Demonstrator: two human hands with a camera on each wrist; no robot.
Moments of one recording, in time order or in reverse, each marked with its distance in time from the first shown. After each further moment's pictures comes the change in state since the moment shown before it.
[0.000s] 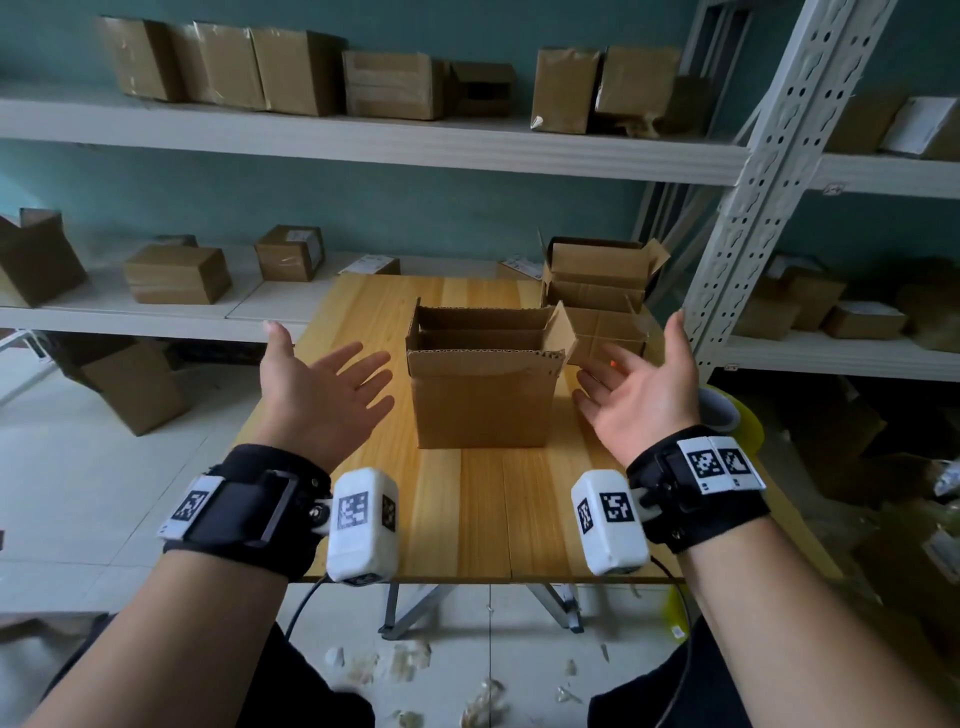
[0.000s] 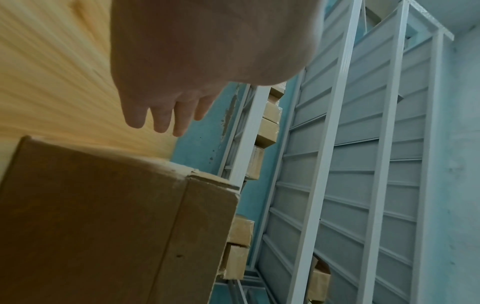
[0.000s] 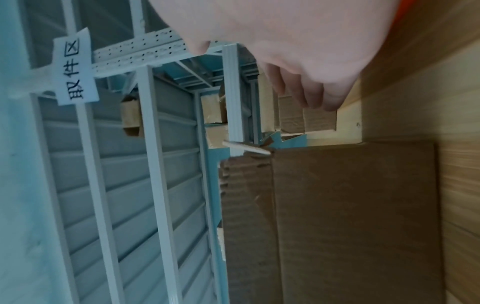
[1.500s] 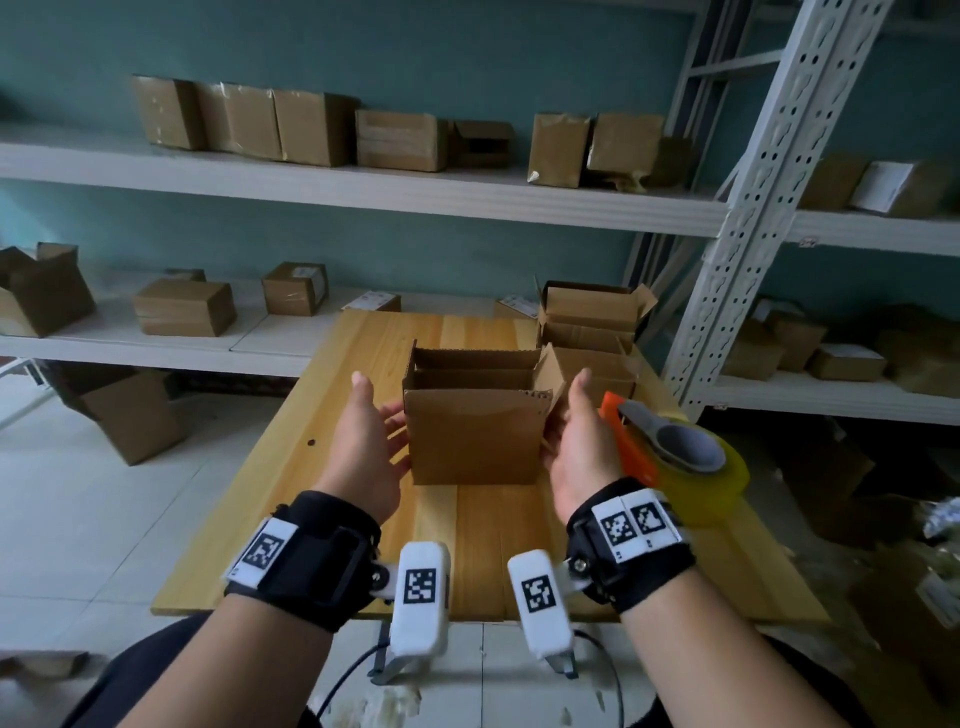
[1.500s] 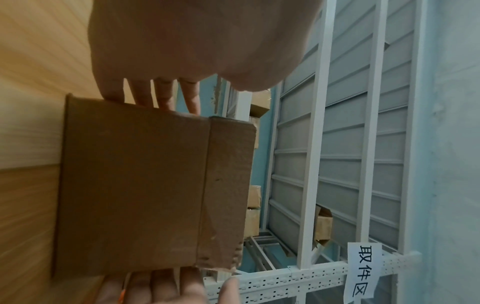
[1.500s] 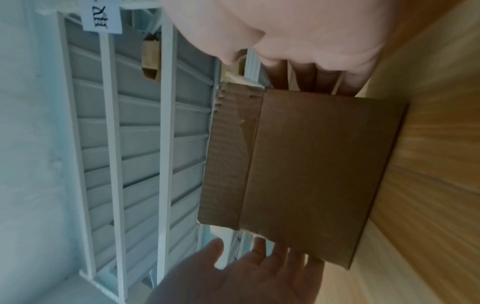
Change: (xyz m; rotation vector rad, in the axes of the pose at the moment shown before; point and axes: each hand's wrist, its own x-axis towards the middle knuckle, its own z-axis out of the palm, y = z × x) left_hand -0.013 -0.042 0.027 0.253 0.148 0.052; right_hand -0.006 0.049 0.028 -0.358 0.171 -0.042
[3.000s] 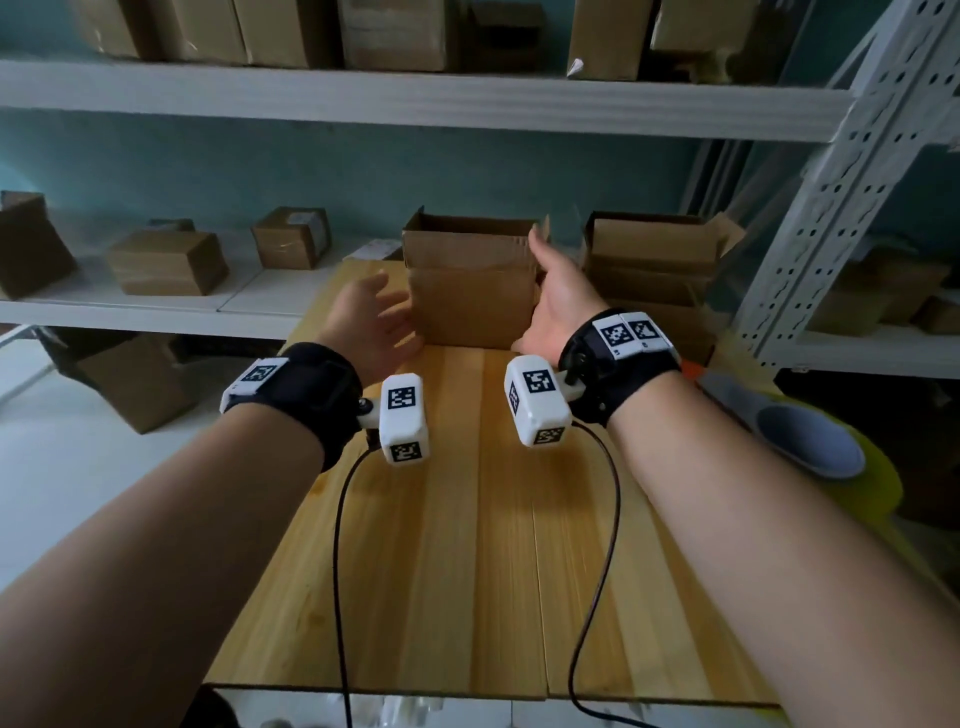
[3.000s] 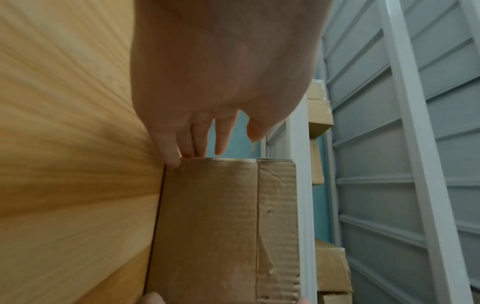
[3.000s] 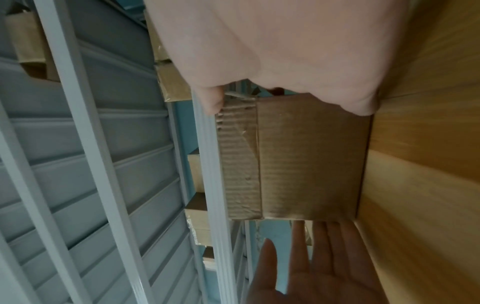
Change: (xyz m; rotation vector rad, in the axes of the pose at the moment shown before) left_hand 0.169 0.045 0.020 0.035 -0.129 -0.050; right_hand 0.161 -0.035 0.090 -0.040 -0.409 0.232
